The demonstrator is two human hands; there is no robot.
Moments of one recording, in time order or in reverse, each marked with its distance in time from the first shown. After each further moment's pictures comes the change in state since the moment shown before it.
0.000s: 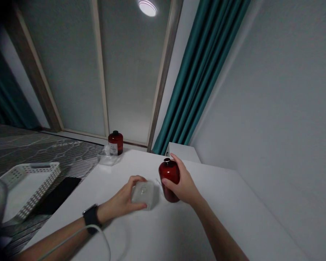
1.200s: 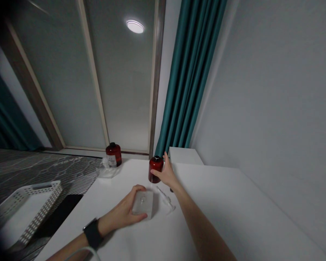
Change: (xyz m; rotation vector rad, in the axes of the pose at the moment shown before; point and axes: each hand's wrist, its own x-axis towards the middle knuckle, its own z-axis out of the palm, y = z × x) left_hand 0.003 -0.004 -0.005 0.099 -0.085 -0.006; right_hand 0.075 0.086 0.097 0.264 0.201 0.079
